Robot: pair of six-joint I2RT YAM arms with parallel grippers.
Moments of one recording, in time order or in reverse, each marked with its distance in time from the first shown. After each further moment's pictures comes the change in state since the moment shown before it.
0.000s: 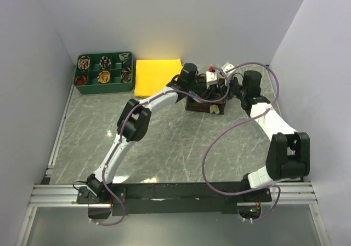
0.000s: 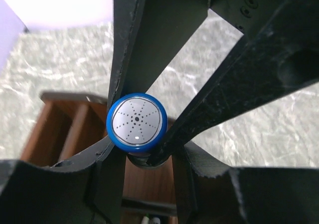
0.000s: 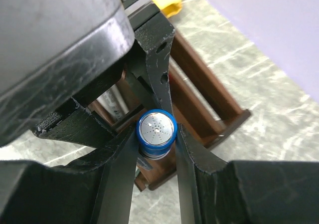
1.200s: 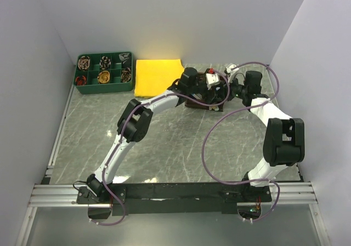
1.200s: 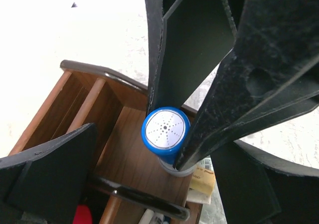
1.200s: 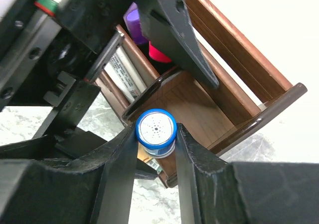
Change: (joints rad) left arm -0.007 0.001 -0.082 0.093 -0.226 0.019; right arm -0.077 0.180 0.044 0.021 -0.167 0.121
